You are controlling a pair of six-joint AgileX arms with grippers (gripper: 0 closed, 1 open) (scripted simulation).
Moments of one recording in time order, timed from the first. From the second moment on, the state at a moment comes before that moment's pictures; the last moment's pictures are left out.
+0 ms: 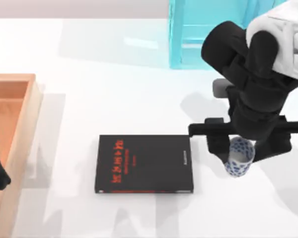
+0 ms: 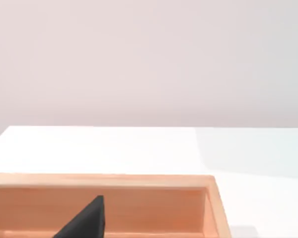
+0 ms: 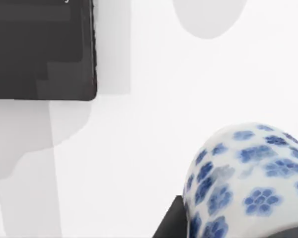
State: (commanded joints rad) left arm 0.00 0.00 0.00 0.00 0.00 0.00; right arm 0.63 1.77 1.40 -1.22 -0.01 0.61
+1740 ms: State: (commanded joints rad) left arm 0.00 0.00 0.00 0.00 0.00 0.00; right arm 0.67 1.81 1.20 -0.96 0.00 0.68
